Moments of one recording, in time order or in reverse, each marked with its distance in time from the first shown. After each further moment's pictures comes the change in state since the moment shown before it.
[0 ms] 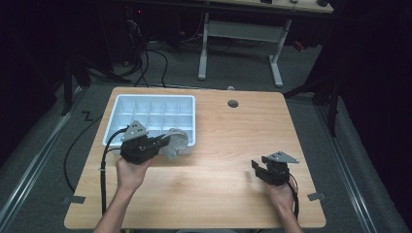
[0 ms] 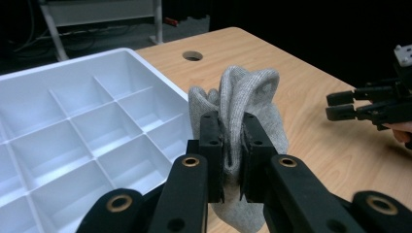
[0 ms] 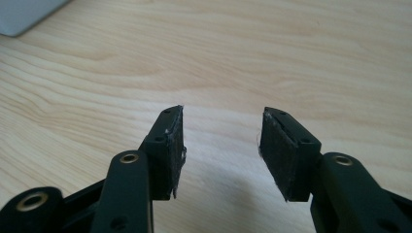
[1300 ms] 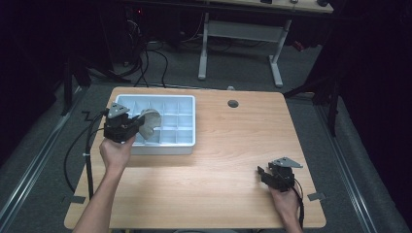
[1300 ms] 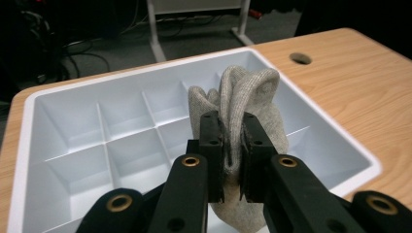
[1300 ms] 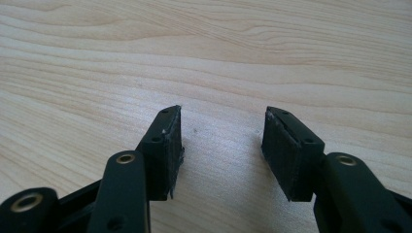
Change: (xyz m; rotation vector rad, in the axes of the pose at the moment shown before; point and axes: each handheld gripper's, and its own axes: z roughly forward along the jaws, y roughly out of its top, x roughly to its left) left arm 0.068 0.040 0.025 -0.091 0.311 0.052; right arm -0.016 -0.024 0.002 0.066 -0.047 0.012
